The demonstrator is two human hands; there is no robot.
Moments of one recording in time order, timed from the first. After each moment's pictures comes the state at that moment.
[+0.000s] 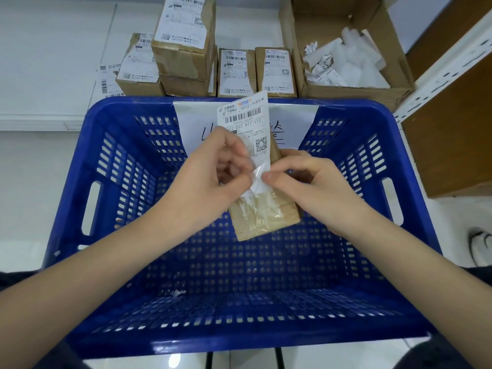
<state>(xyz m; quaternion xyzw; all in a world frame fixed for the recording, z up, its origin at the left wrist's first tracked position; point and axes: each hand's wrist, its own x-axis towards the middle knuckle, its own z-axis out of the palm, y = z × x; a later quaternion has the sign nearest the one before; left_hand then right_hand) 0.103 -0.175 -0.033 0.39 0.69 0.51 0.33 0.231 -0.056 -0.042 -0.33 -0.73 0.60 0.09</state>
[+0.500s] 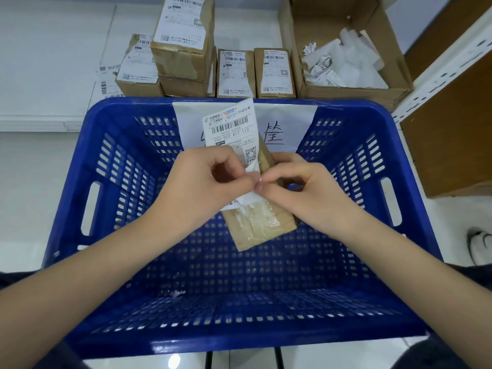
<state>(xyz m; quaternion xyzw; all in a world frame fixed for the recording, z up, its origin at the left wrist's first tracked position) 0.103 -0.178 -0.033 0.37 0.74 0.48 0.29 0.232 -0.061 -0.041 -0.31 -0.73 0.60 0.05</state>
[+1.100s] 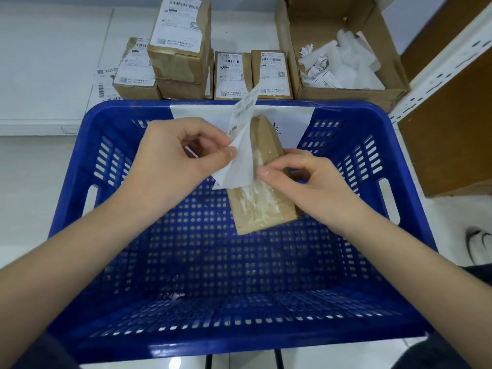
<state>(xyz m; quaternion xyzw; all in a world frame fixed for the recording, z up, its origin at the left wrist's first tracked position) 0.079 -0.175 -0.014 0.38 0.76 0.48 0.21 0.233 -0.054 -0.037 -0.33 -0.74 0.58 0.09</state>
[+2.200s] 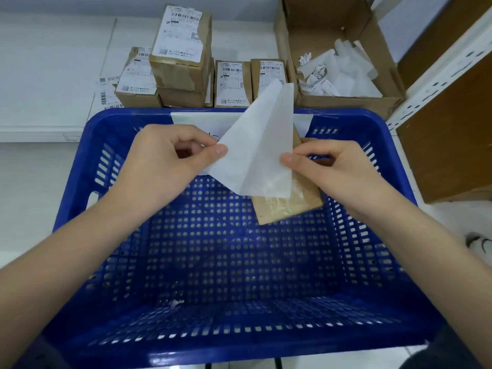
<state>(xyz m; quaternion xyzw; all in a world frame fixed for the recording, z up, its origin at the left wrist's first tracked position) 0.064 -0.175 -0.017 0.38 0.79 0.44 0.19 0.235 -0.023 -0.022 -0.38 -0.72 0.57 0.11</state>
